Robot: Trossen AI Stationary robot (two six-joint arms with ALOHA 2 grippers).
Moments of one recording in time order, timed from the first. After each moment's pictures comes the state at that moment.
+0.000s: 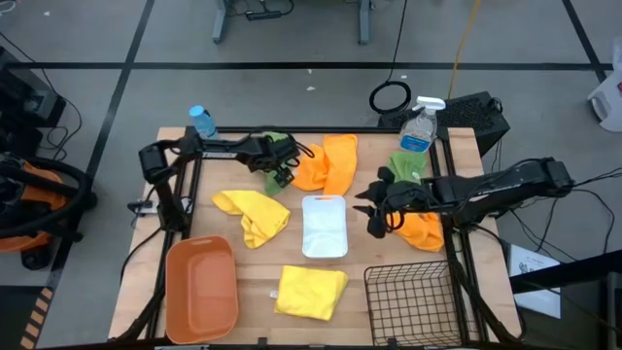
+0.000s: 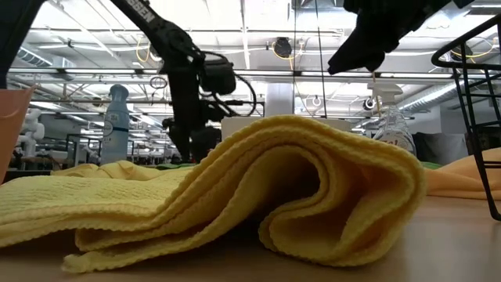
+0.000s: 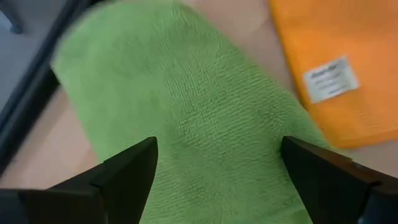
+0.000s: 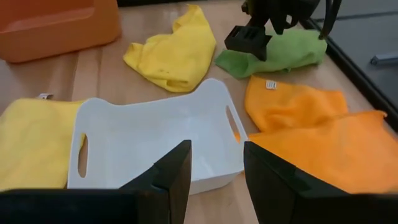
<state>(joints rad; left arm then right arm) 0.43 1.82 1.16 -0.63 -0.34 -0.21 0.12 1.12 0.79 -0.29 0.29 0.22</state>
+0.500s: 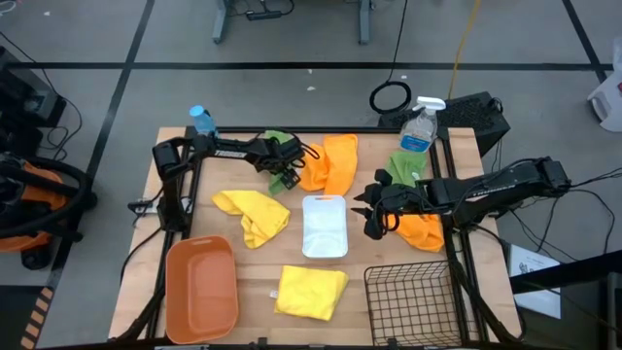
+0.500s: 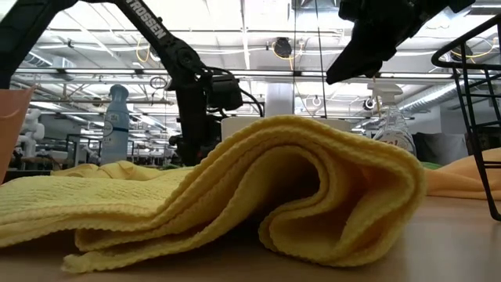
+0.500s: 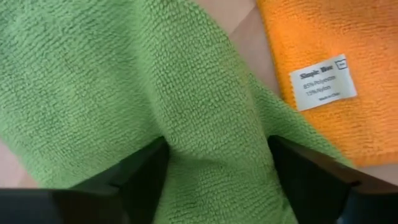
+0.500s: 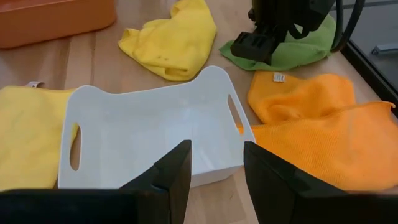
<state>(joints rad) 0.45 1.97 1.16 -0.55 -0.24 -0.23 0.12 1.16 0.79 -0.29 0.29 0.22</state>
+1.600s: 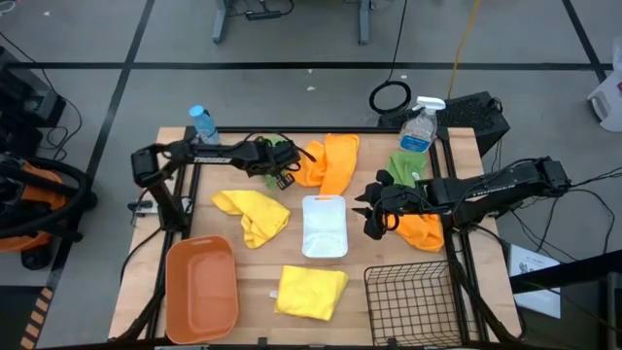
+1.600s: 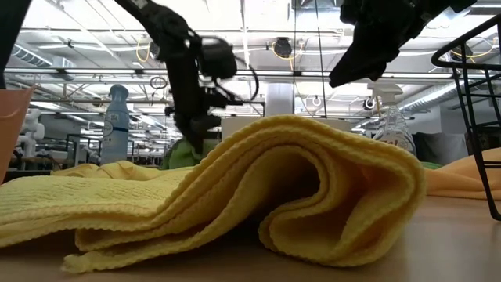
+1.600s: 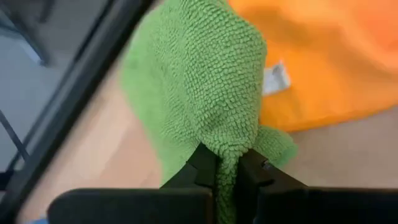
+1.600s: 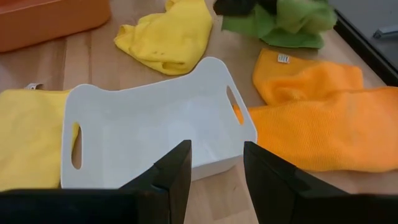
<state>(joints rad) 0.35 1.72 1.15 -0.63 -0.43 -0.19 0.12 1.16 0.79 -0.32 0.29 0.29</state>
